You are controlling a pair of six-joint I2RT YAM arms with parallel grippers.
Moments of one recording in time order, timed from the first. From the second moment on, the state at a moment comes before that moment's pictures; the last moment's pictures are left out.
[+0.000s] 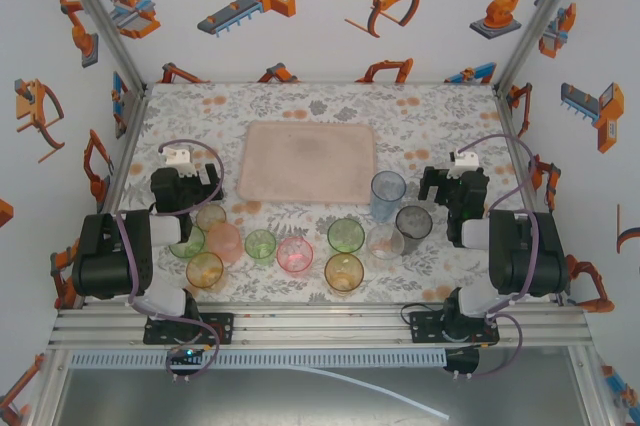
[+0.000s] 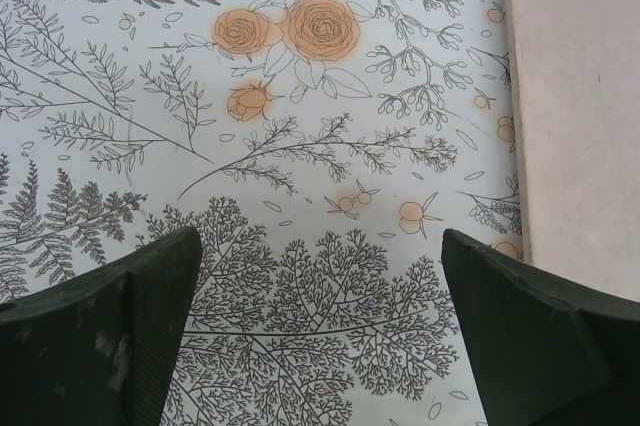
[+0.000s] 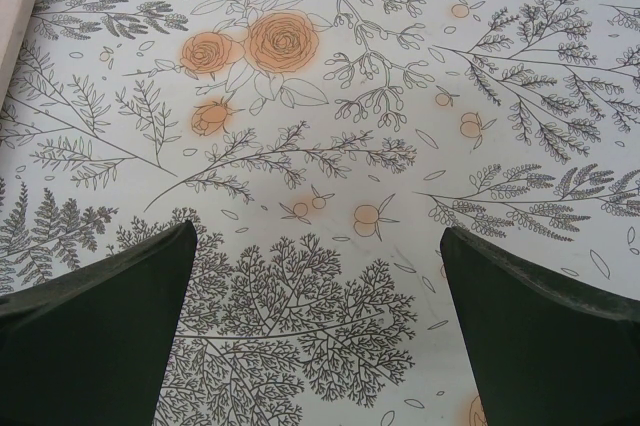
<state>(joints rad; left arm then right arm) 0.03 1.54 0.40 0.74 0.12 -0.04 -0.07 1.54 0.35 0.82 -0.12 0.01</state>
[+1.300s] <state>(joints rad) 0.03 1.43 0.60 0.33 0.08 -0.04 -0.07 1.33 0.47 0.47 0.11 0.07</state>
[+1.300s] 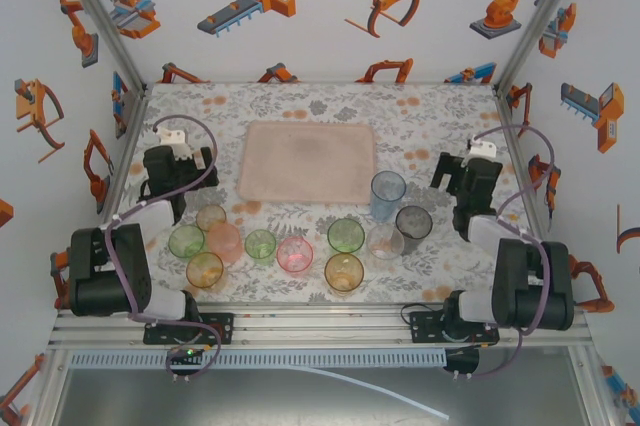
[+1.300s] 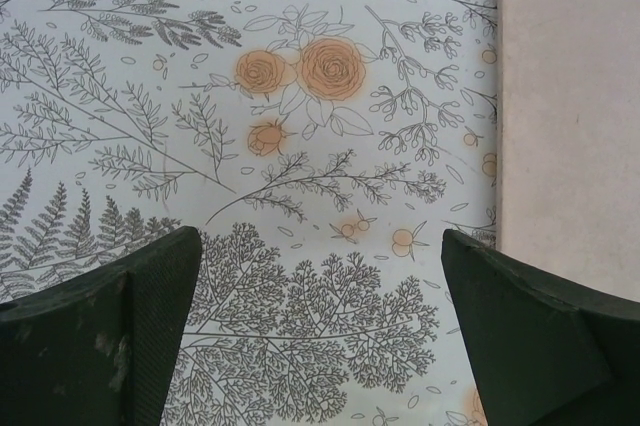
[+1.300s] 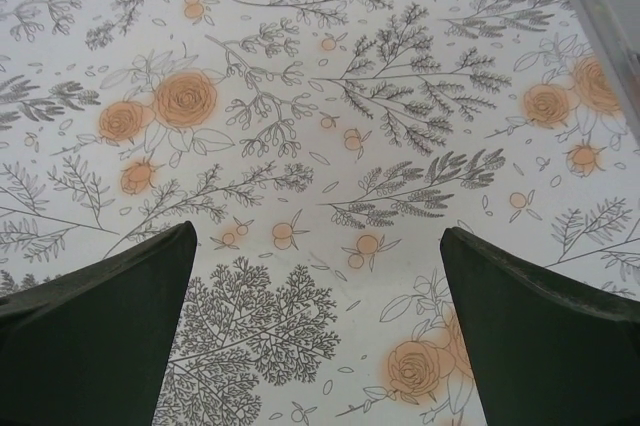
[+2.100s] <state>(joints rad) 0.03 1.39 1.24 -0.57 0.13 0.09 -0.07 1.22 1.04 -0.46 0.01 0.32</state>
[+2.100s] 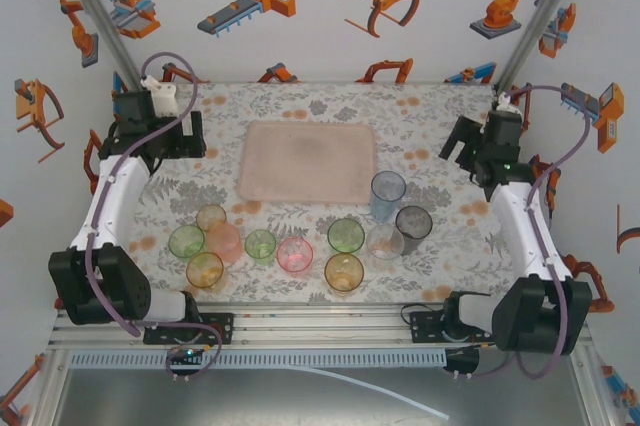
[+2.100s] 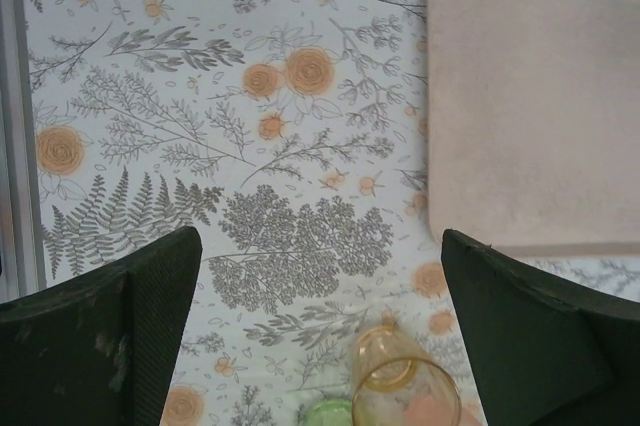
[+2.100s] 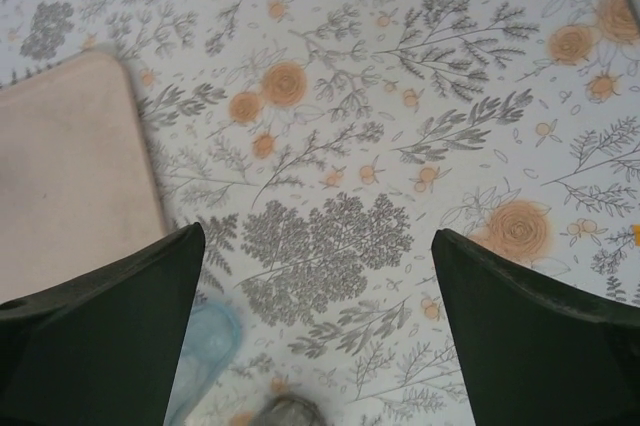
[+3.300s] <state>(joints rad) -0.16 1.41 1.53 -0.98 0.29 0.17 0.35 1.33 1.16 -0.88 -0.01 0.31</state>
